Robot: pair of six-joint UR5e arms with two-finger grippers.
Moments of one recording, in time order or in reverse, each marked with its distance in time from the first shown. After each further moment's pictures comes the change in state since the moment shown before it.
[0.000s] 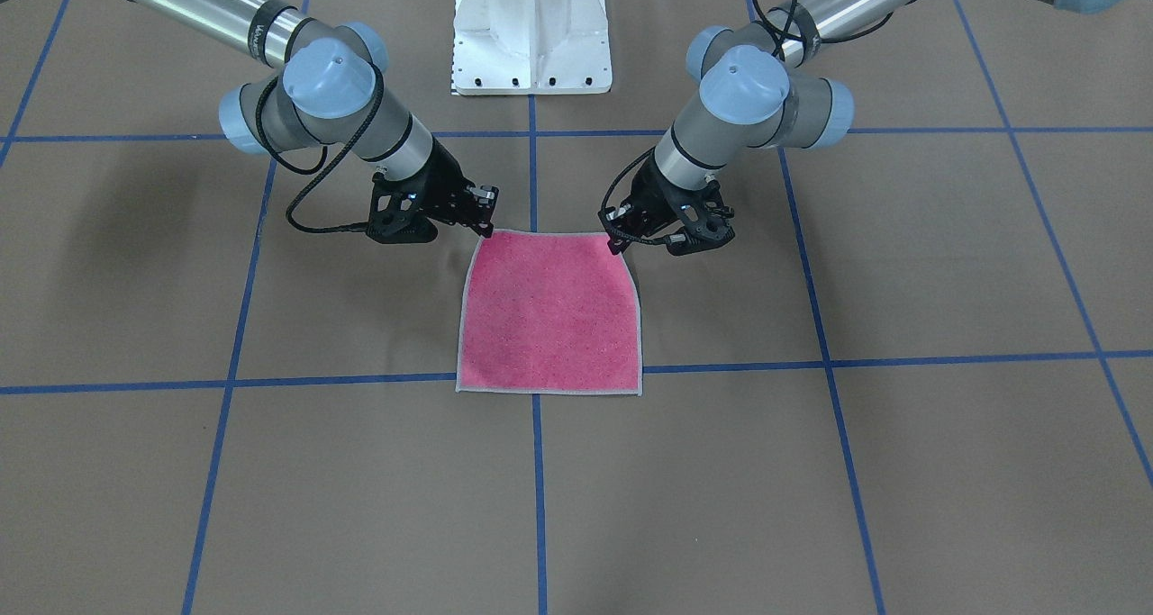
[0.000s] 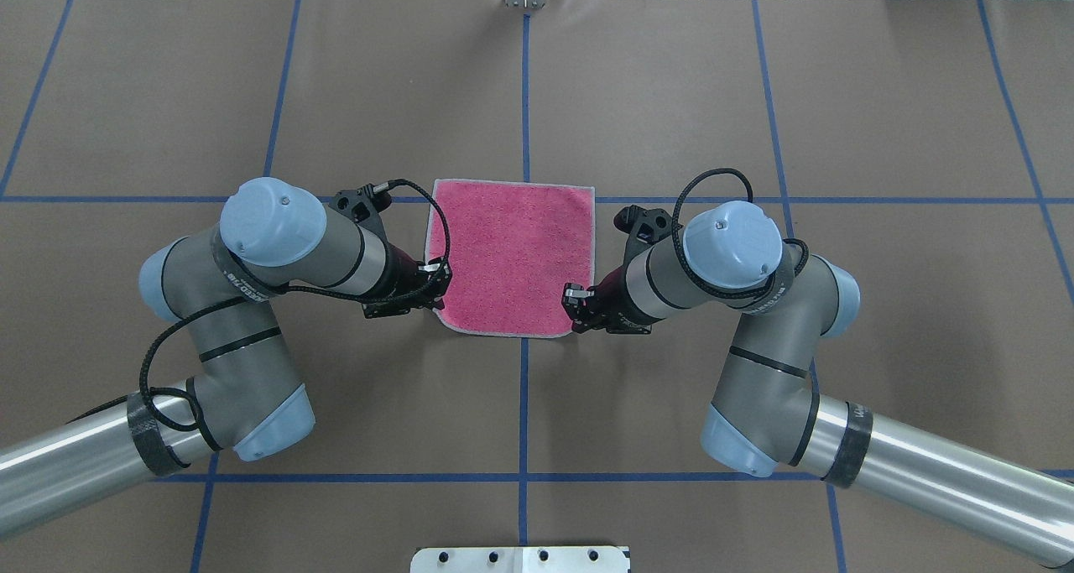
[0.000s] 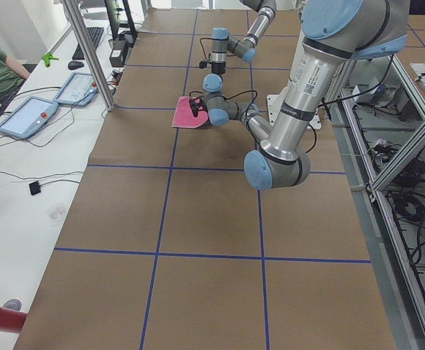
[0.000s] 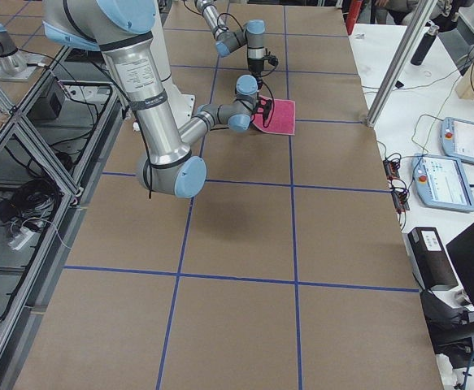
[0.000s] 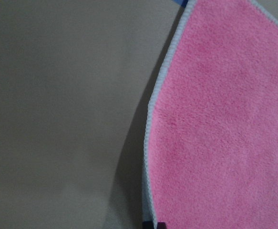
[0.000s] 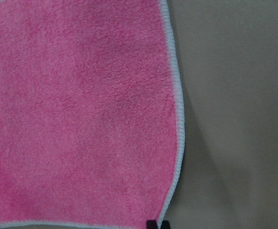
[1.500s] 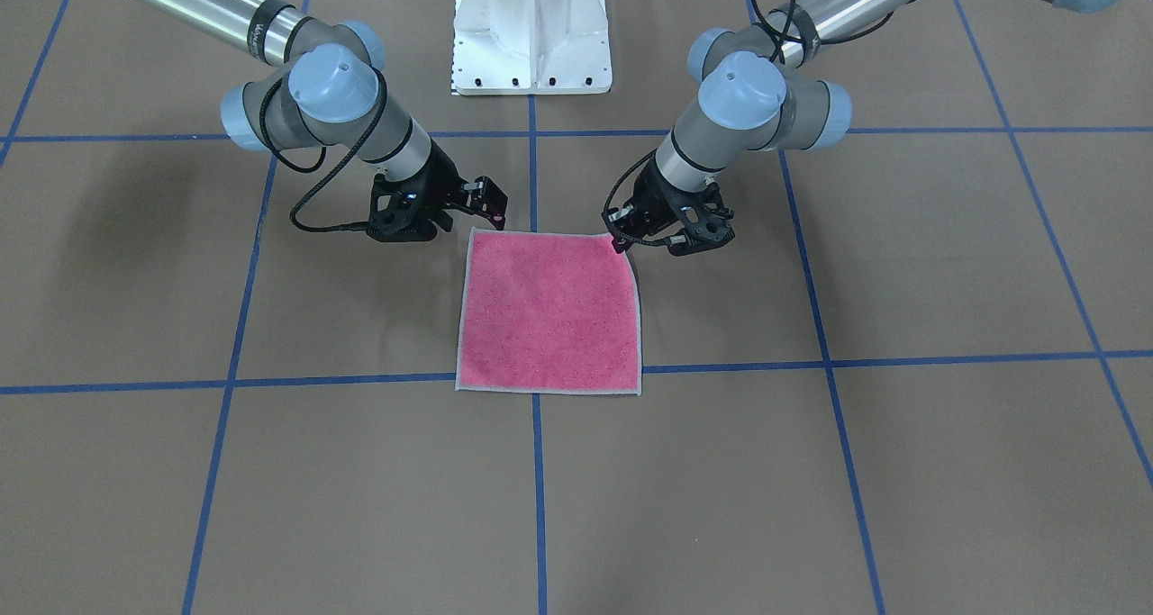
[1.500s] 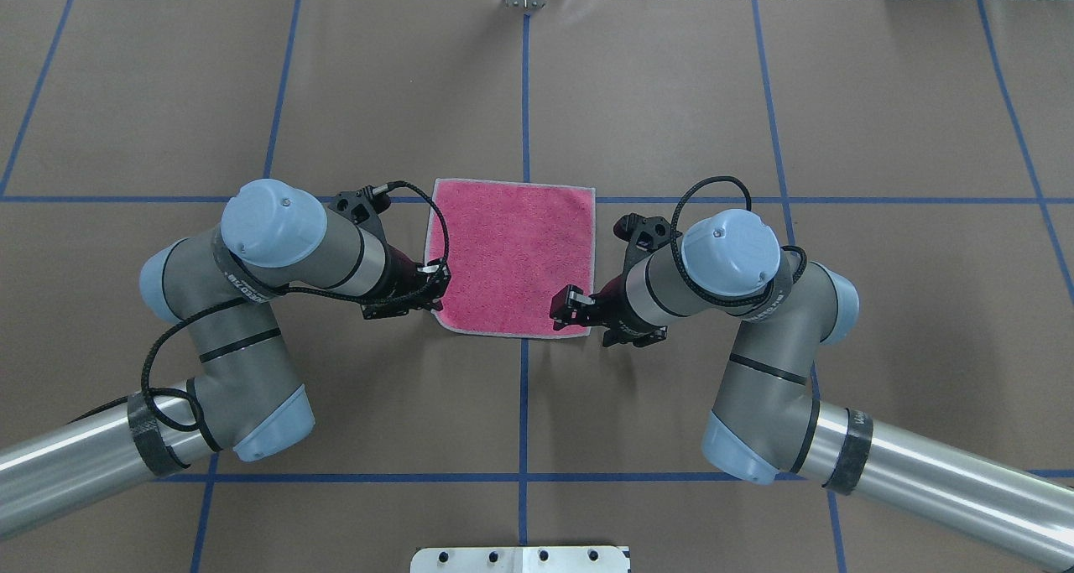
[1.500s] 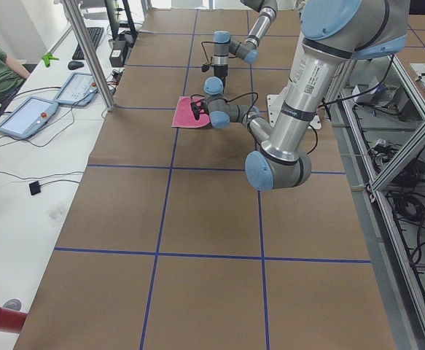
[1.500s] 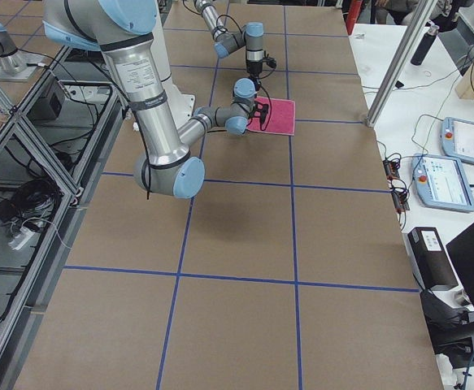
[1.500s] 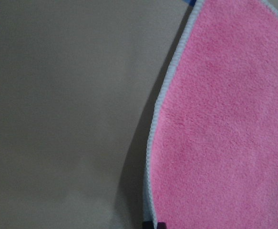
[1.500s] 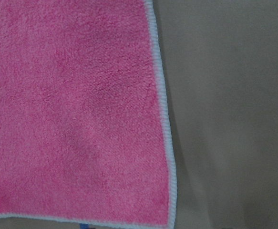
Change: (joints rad) left arm 0.030 0.024 0.009 -0.002 0.002 0.005; right arm -0.032 -0.011 -0.013 -0.049 -0.001 -0.054
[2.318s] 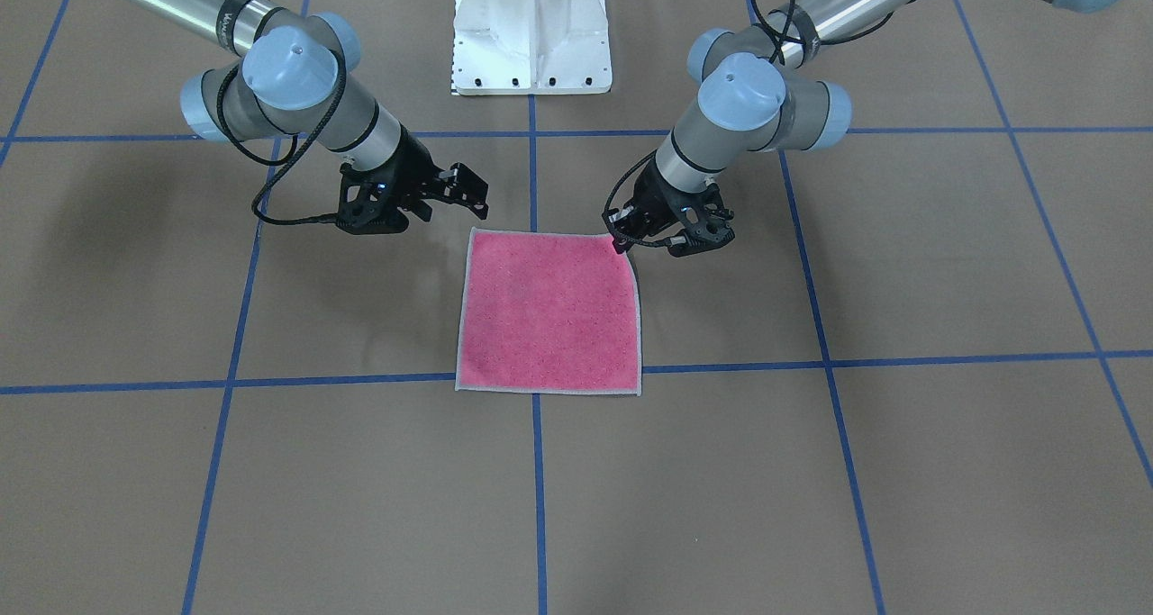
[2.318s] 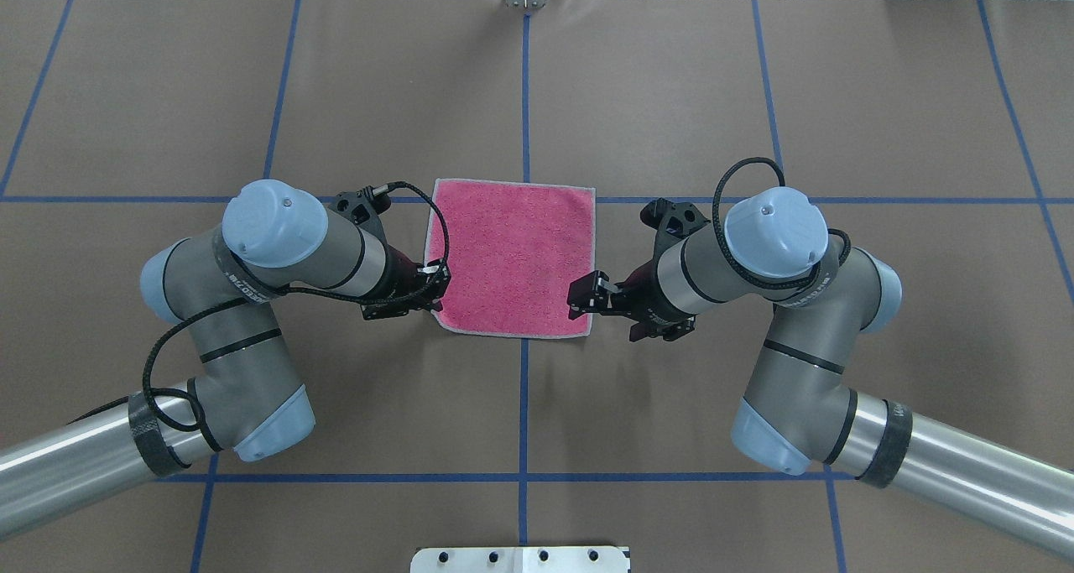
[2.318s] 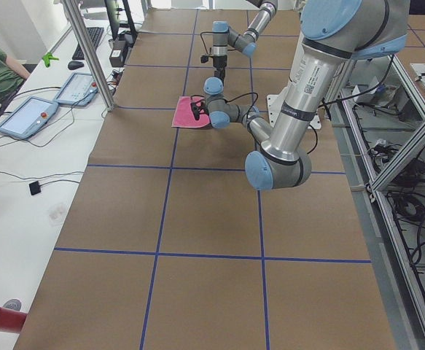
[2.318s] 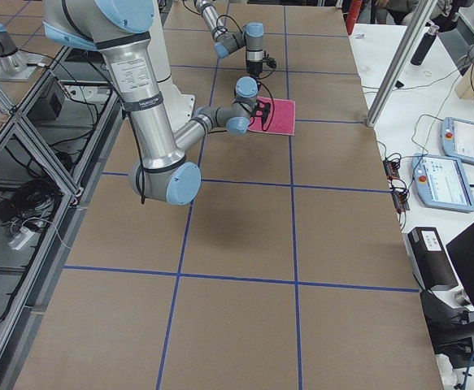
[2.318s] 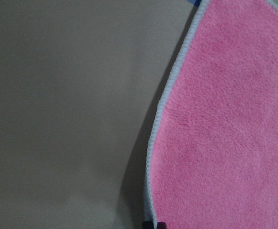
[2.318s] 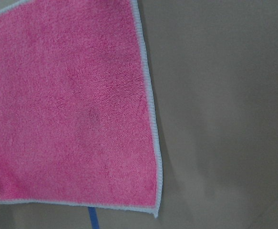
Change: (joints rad) left arm 0.000 -0.001 0.002 0.003 0.000 0.002; right arm 0.036 -0.051 0.072 -0.004 0.054 0.001
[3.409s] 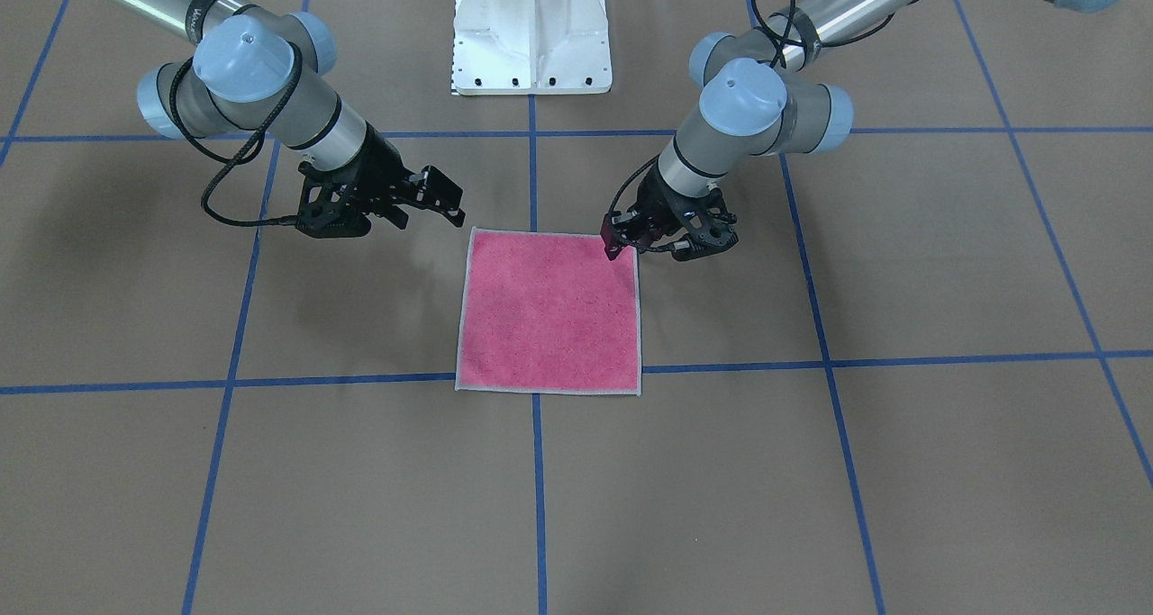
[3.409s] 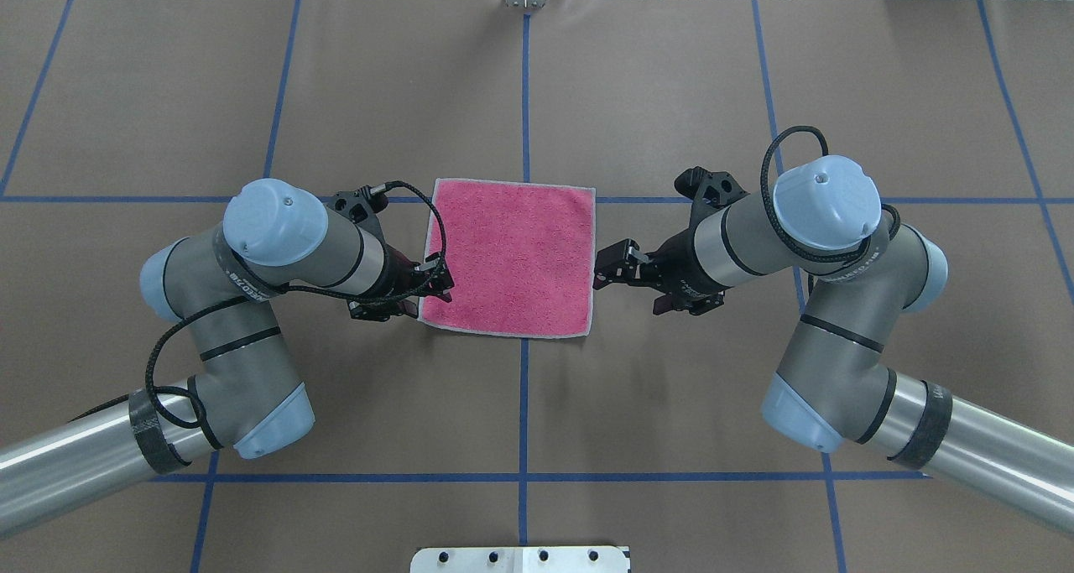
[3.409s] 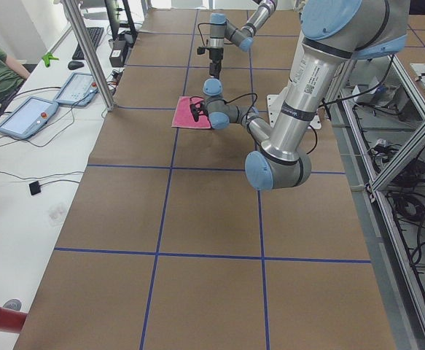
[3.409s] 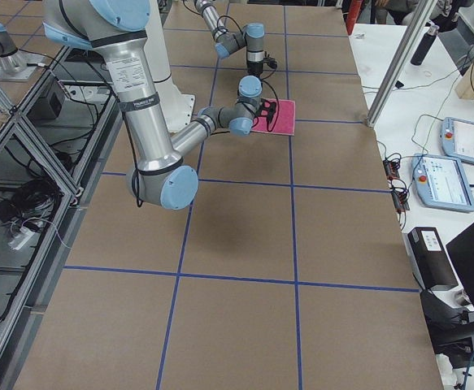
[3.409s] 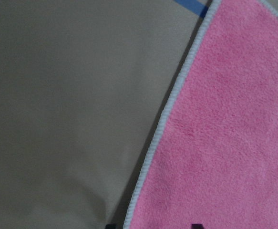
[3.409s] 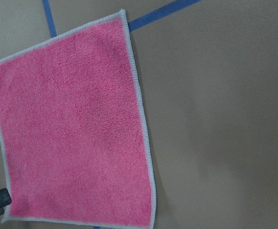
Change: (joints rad) left arm -0.002 0.000 0.012 0.005 0.003 0.000; right arm 0.072 -0.049 0.064 0.006 0.026 0.000
